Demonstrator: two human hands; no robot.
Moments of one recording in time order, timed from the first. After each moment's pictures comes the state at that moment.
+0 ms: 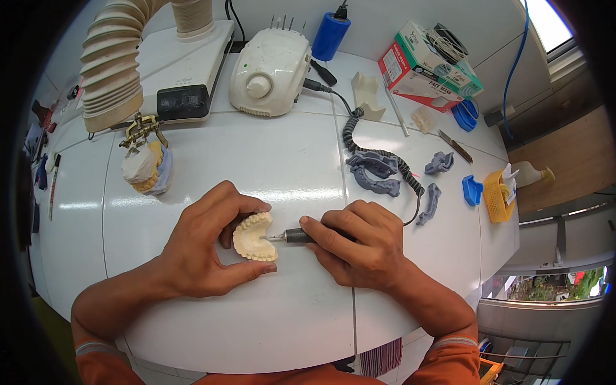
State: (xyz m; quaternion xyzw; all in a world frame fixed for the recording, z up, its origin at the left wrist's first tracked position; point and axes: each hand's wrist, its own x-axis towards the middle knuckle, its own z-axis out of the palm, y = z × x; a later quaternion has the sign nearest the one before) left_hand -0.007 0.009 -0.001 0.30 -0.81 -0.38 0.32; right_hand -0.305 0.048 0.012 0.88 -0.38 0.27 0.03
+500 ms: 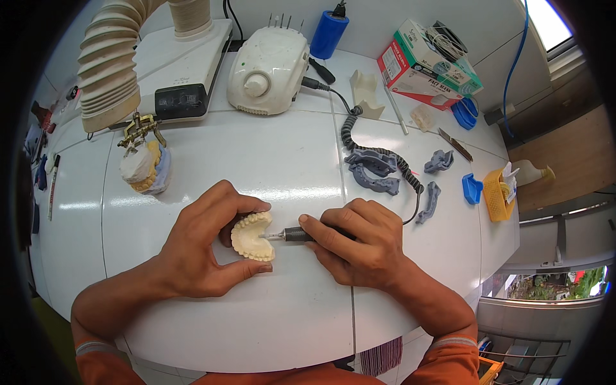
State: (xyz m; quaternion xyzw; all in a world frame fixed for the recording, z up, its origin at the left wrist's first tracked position) left_hand -0.005 0.011 0.003 0.29 -0.82 -0.39 0.31; right_hand -0.306 0.048 0.010 0.89 -0.37 0.28 0.03
